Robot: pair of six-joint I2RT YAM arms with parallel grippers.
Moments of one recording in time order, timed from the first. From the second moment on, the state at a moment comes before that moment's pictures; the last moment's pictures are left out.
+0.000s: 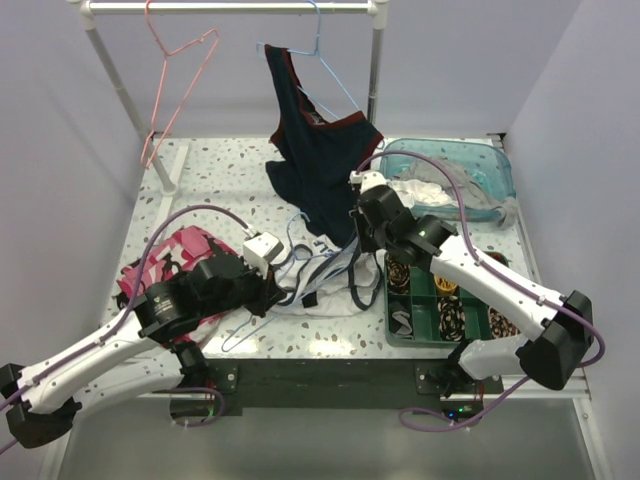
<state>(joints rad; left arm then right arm) -0.97 0.73 0.81 -0.65 -0.03 -0.38 0.78 1.33 1.19 -0.63 0.30 0.32</state>
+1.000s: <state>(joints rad) -0.98 0.71 0.75 -0.39 -0.04 -0.29 0.91 1.30 1.36 -0.71 0.23 0.26</state>
